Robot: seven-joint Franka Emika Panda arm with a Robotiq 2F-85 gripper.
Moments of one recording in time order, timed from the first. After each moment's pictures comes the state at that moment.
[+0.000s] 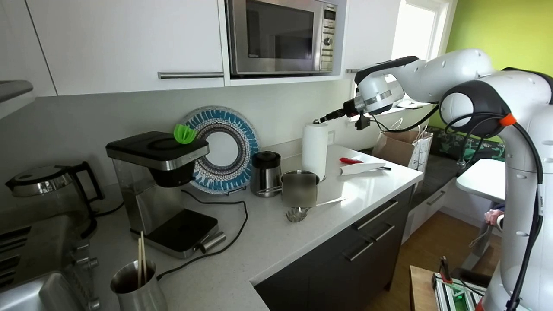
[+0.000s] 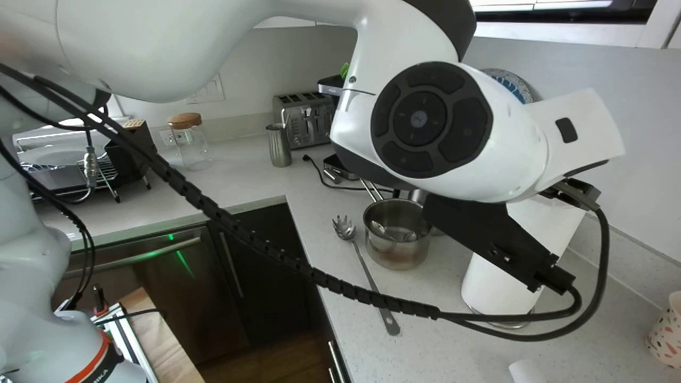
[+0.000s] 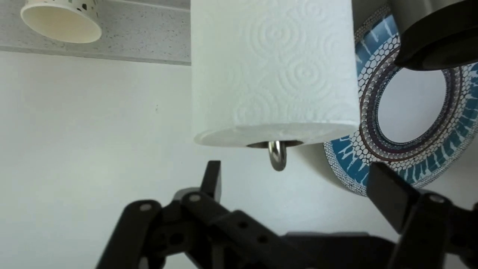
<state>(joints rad) -0.43 0.24 -0.47 -1.67 1.31 2.39 -1.47</state>
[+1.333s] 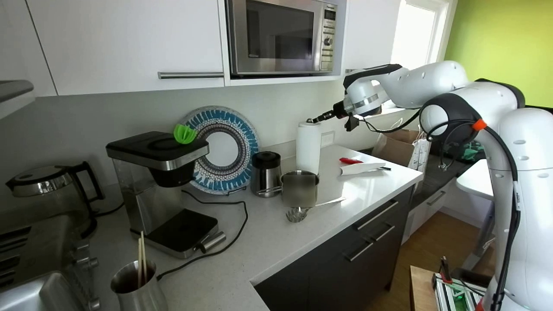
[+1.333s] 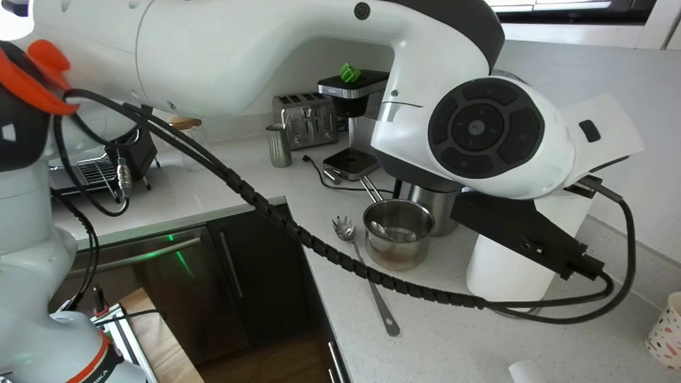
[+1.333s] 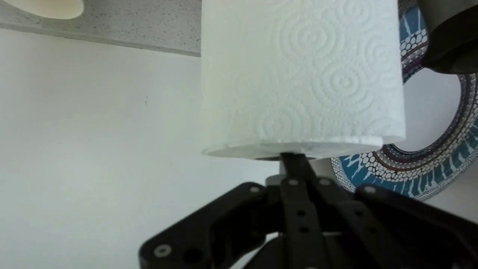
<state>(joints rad) -0.53 0.38 -0.35 -1.49 1.31 2.40 -1.48</state>
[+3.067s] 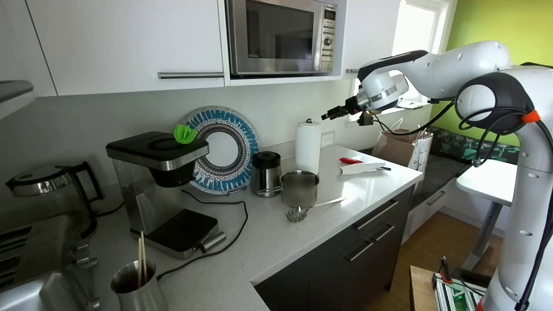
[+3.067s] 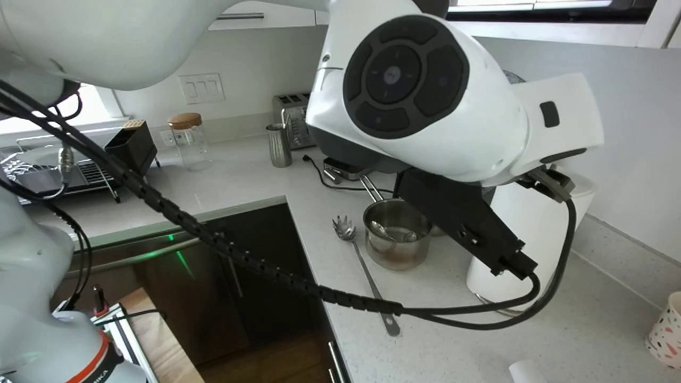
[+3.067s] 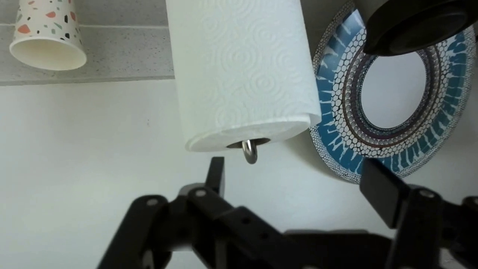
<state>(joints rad) -0.48 0.15 -0.40 -1.73 1.19 2.39 -1.28</state>
